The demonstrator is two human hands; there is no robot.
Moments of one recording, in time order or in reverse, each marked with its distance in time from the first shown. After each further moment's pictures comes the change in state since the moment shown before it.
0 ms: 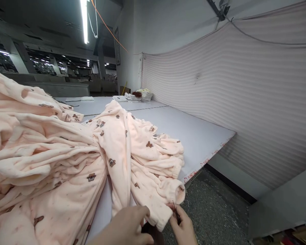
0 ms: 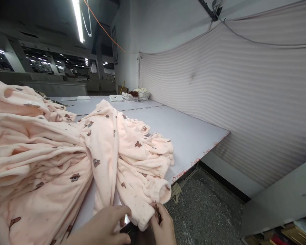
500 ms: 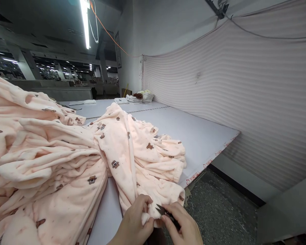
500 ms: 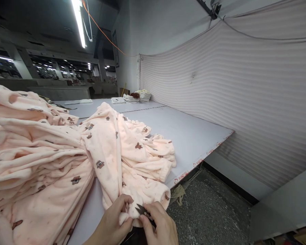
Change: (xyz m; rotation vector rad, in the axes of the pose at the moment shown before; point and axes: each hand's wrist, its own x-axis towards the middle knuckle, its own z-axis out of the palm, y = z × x) left_hand 0.016 -0.008 0.039 -0.104 0.442 0.145; right_hand 0.012 -0.070 -0.030 -0.282 -0.155 -0.309
